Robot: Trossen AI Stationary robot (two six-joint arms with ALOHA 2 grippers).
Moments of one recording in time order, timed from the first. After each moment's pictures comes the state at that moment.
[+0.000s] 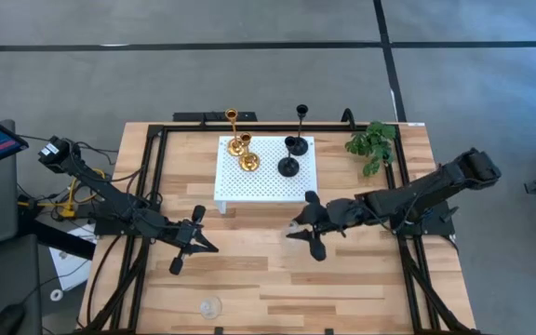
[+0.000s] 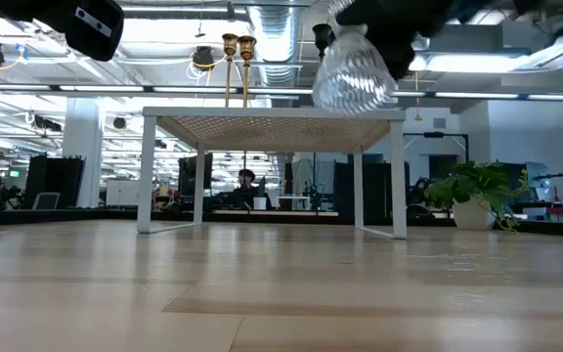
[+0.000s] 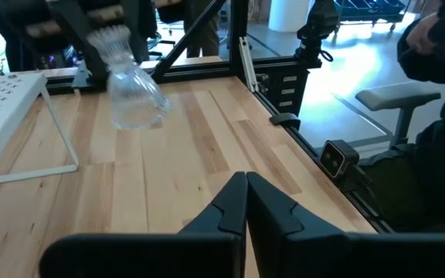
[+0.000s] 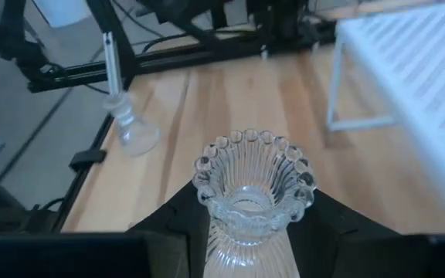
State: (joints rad) left arm -0.62 0.72 0.38 0.27 -0.29 -0.04; right arm 0.30 1.37 0.79 0.17 0.16 0.29
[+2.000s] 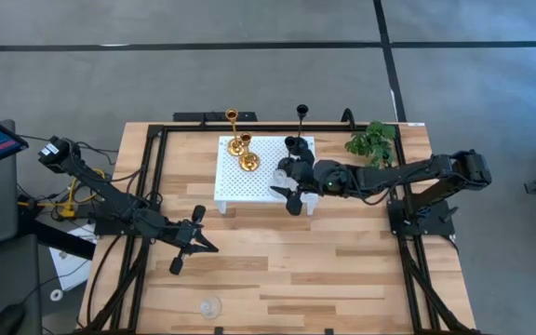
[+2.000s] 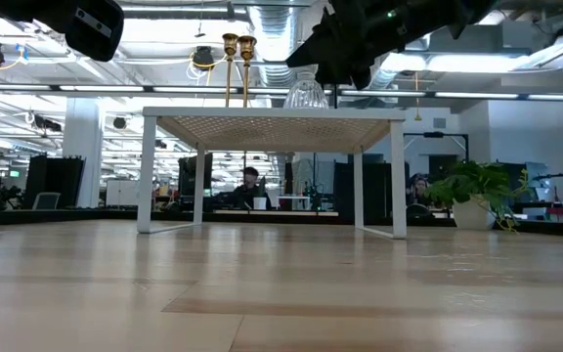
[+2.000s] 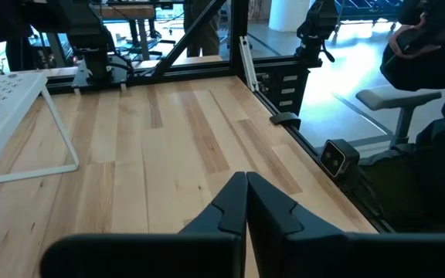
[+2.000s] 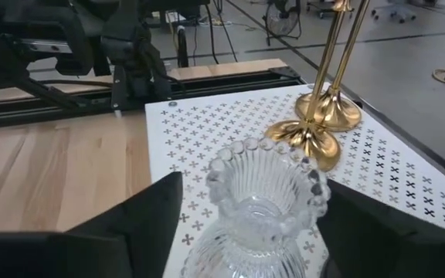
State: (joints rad) left arm -0.62 0.72 0.38 0.26 -0.29 -0.04; right arm 0.00 1.45 0.90 0.22 0.26 0.08
